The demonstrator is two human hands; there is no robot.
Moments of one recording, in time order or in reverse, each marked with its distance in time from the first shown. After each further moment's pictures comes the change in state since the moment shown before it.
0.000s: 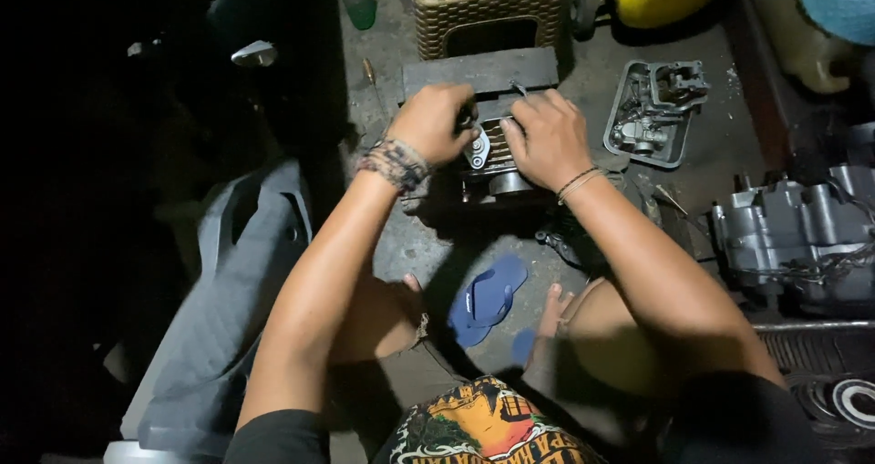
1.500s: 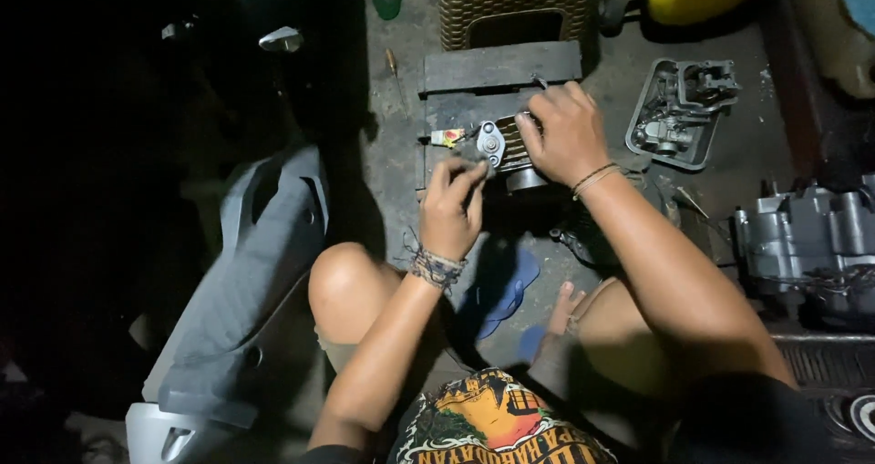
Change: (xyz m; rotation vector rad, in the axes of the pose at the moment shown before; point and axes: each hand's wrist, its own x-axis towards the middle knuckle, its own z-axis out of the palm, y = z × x) left_hand -0.116 0.071 0.066 -0.218 0.717 -0.102; right_hand -0.004 0.007 0.010 0.061 0.015 -0.047
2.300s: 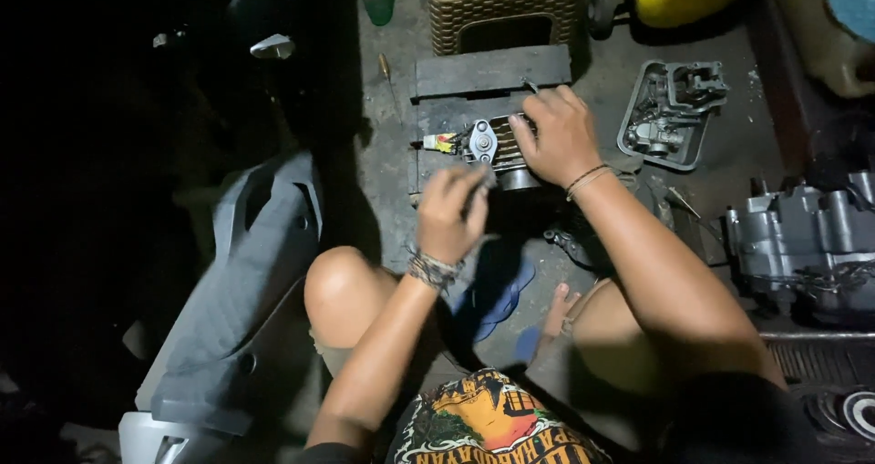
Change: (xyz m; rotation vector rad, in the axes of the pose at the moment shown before) left_hand -0.005 -0.008 0.016 0.051 0.012 0.128; right_hand 0.000 0.005 0.003 0.044 0.032 0.035
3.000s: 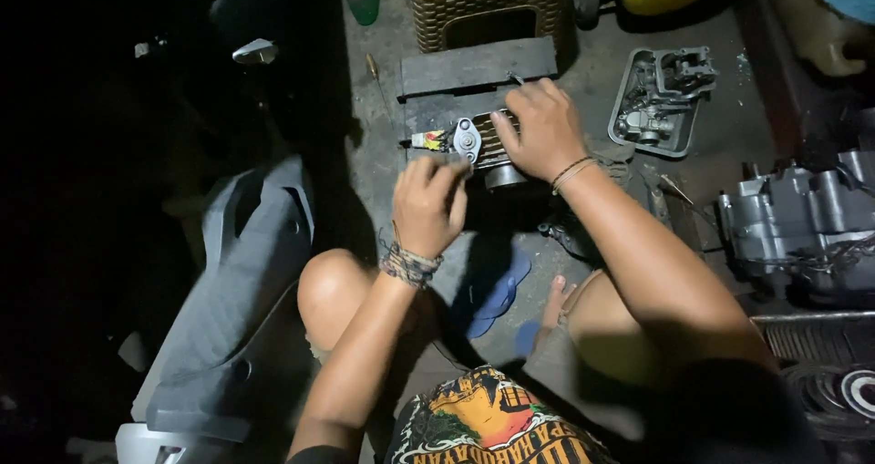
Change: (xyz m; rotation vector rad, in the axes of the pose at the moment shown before) left_hand 0.025 0.004 -0.031 0.179 -0.163 0.087; right_hand 0.003 -0.009 -0.004 -0.021 -0.004 0.002
